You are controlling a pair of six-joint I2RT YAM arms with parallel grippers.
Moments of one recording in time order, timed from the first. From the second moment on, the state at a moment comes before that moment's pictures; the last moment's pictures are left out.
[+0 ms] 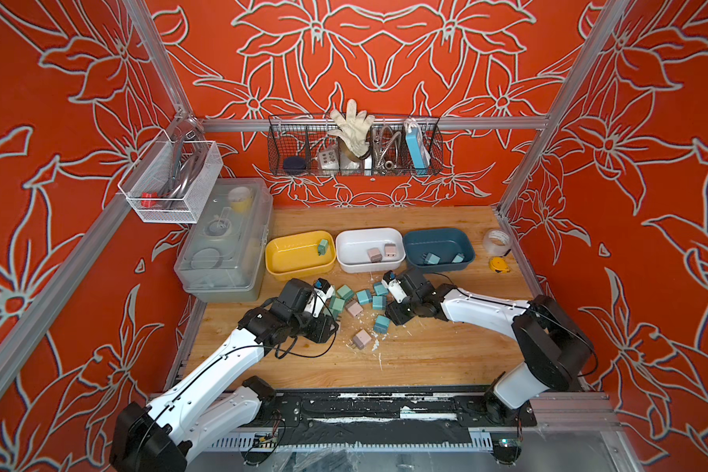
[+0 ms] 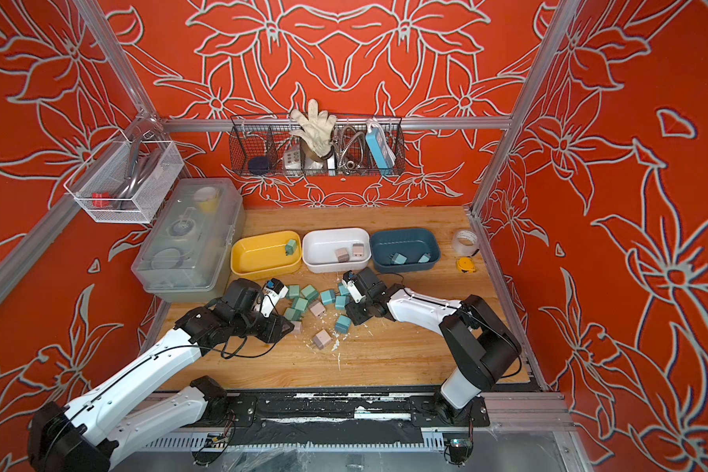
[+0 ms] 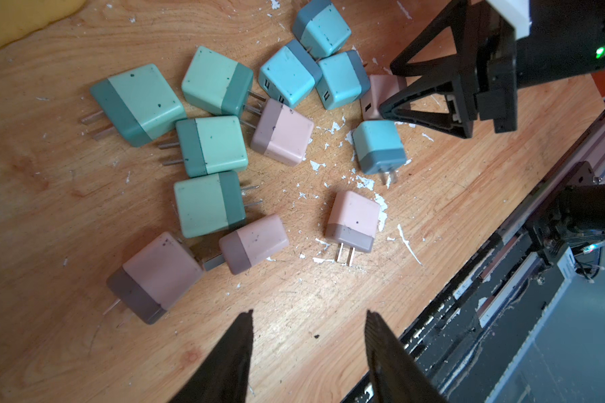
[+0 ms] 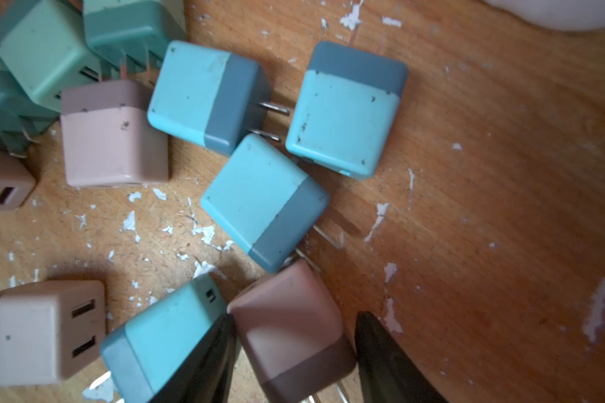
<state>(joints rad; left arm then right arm) -0.49 0.94 0.69 -0.70 0.27 -0.19 0.73 1.60 0.85 -0.32 -0.07 0.10</state>
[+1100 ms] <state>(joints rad) -0.49 0.94 0.69 -0.70 0.28 -0.19 0.73 1.62 0.85 -0.35 -0.03 0.11</state>
